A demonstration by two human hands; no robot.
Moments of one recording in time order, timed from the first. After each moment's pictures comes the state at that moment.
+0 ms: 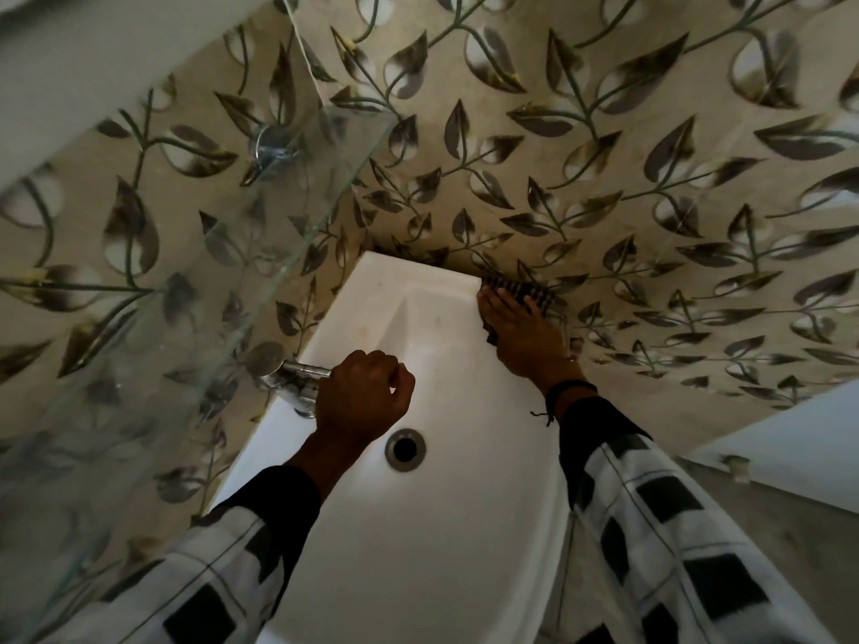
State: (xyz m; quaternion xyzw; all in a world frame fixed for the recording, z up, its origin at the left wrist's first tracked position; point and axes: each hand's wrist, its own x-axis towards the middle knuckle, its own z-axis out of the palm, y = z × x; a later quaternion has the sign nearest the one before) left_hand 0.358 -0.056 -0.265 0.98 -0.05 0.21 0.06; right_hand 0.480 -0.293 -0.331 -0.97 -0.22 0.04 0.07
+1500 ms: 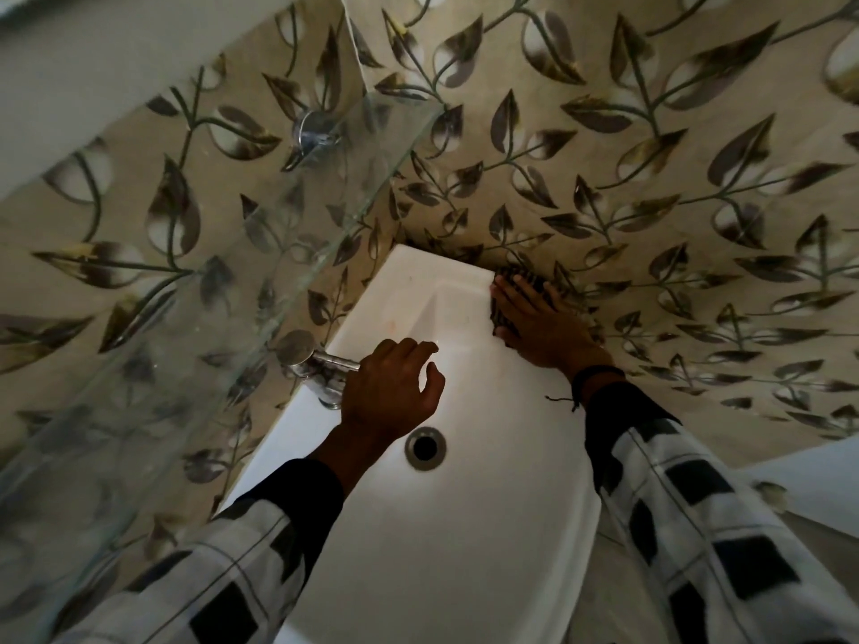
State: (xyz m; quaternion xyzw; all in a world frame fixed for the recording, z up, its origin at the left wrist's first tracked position) left_hand 0.359 -0.053 -0.271 0.97 -0.06 0.19 0.09; right_hand 0.508 -0.284 -0.338 -0.96 -0.28 0.04 -0.03
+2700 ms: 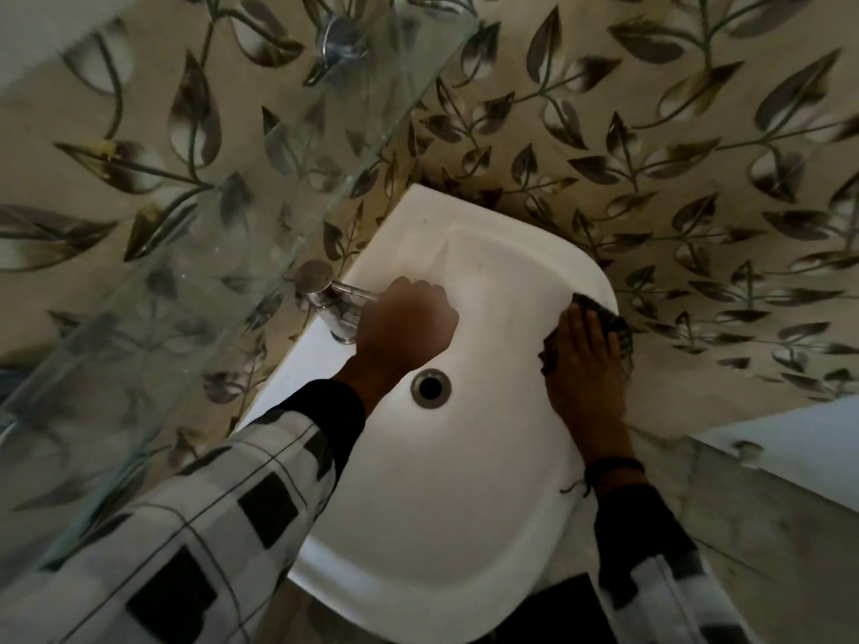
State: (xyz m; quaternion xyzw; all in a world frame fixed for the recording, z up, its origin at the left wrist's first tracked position) left_hand 0.360 -0.053 -0.273 0.98 -0.01 0.18 0.09; right_hand 0.365 -0.308 -0.371 -0.99 -0.11 -0.08 0.08
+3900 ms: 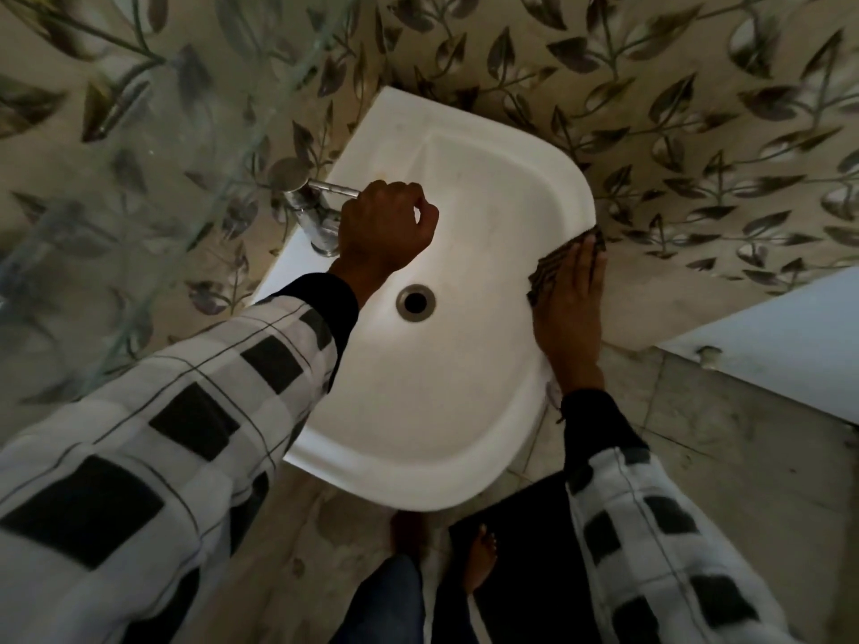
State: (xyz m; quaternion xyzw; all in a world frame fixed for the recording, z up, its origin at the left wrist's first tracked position) left_hand 0.354 -0.059 -0.260 0.98 0.00 0.17 0.05; right_hand 0.308 -0.310 -0.364 -0.99 -0.03 -0.05 0.13
